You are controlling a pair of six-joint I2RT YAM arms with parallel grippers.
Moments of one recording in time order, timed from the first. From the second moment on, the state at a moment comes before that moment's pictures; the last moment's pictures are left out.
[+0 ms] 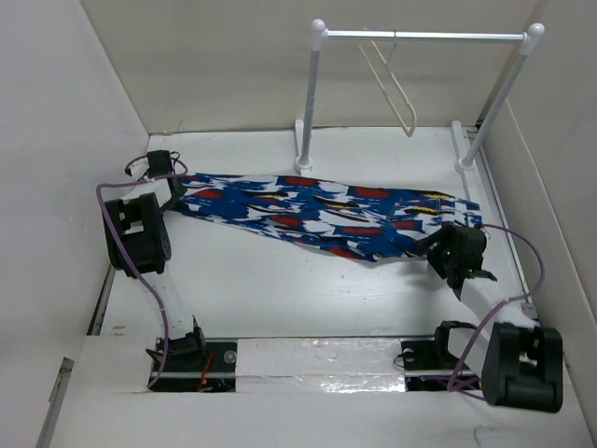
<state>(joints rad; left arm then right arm) 0.20 1.96 1.29 -0.31 -0.40 -0.65 -0.13 0.98 0.29 -0.02 -0.03 0.80</state>
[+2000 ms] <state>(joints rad) -0.89 1.37 0.75 0.04 -0.48 -0.76 -0.57 1.01 0.35 0.13 -0.08 0.71</state>
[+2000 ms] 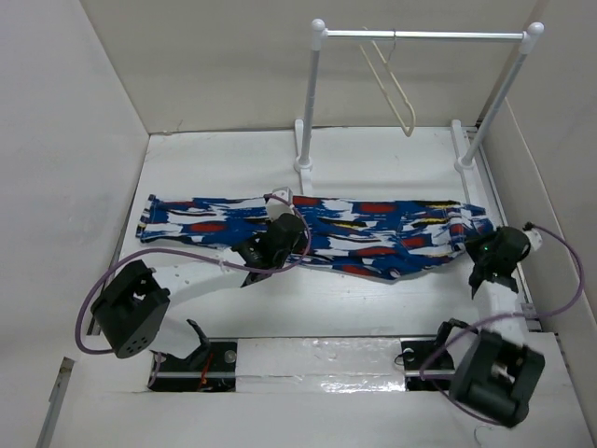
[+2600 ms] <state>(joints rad) -0.87 1.54 0.58 0.21 -0.49 -0.82 0.87 0.77 0.89 -0.31 0.49 0.51</state>
